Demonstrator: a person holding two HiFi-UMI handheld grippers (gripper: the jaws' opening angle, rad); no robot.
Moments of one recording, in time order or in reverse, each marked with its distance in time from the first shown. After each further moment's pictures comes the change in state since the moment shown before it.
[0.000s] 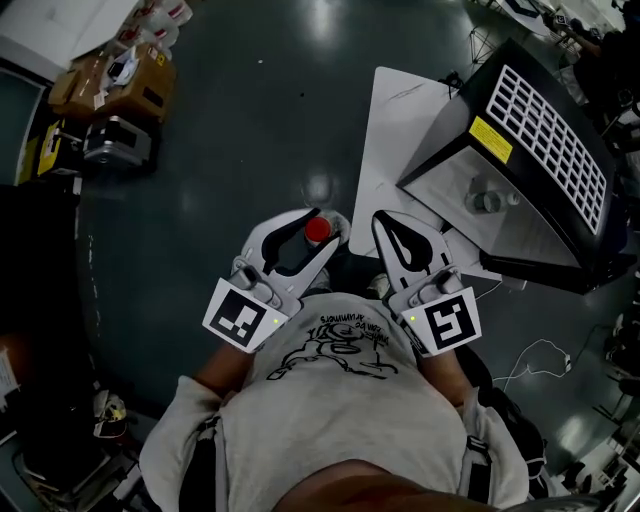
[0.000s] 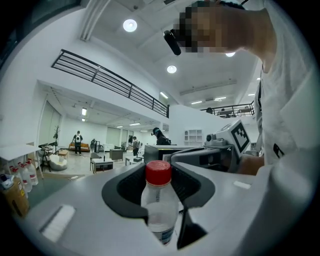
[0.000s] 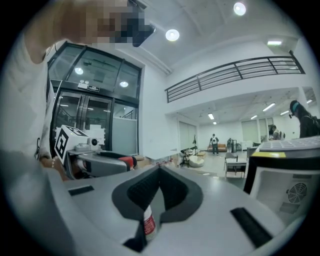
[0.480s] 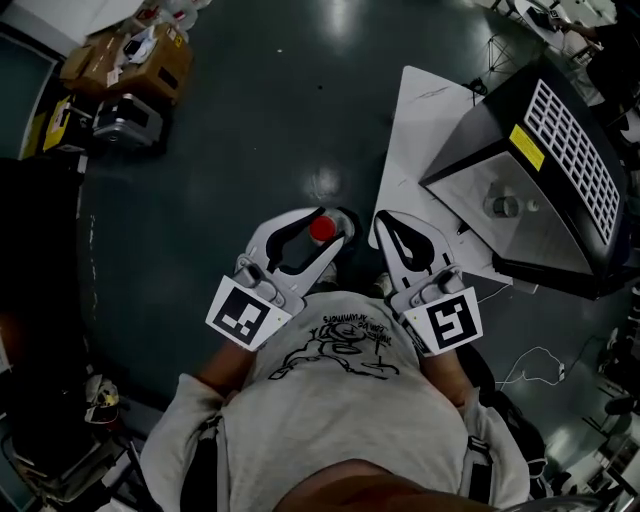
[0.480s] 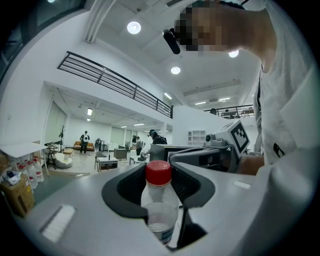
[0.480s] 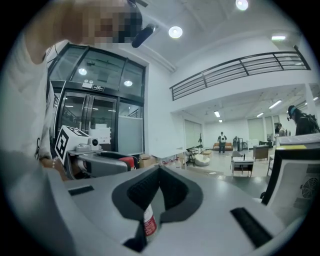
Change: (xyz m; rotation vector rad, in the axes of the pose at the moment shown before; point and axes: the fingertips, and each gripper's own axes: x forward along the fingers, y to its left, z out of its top) left arm -0.061 0.023 -0.013 -0.022 -0.010 0.041; right arm 0.033 0.061 -0.003 -0.008 0.016 0.059
